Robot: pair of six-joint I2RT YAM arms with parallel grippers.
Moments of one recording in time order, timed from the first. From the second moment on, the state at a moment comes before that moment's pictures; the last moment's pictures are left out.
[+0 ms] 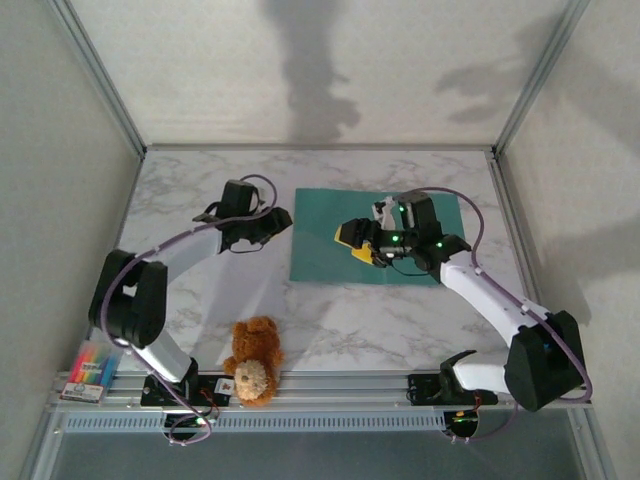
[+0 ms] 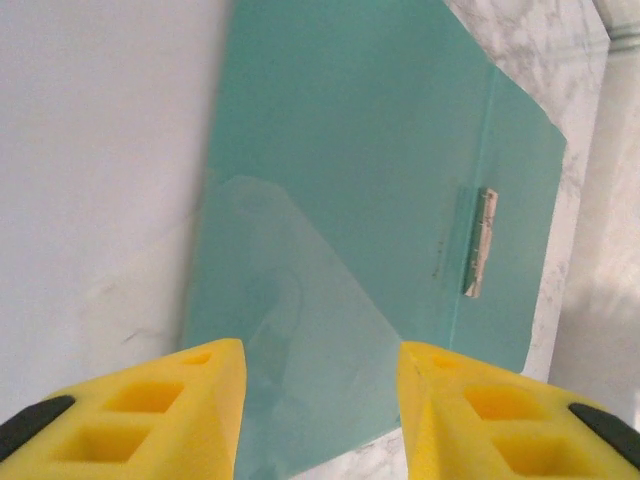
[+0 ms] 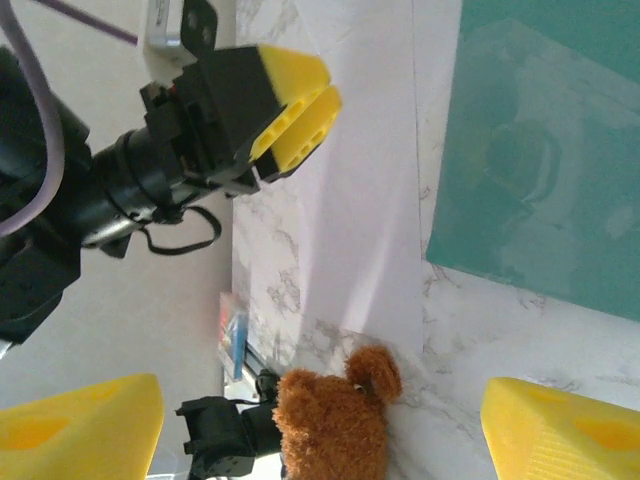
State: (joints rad) left arm -0.29 1.62 1.00 -0.20 0.40 -0.84; right arm 0.48 1.30 0.92 -0.29 -0.69 0.85
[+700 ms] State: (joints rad) left arm 0.07 1.29 0.70 -0.36 0.16 -0.69; right arm 0.71 1.77 1.40 -0.45 -0.46 0.84
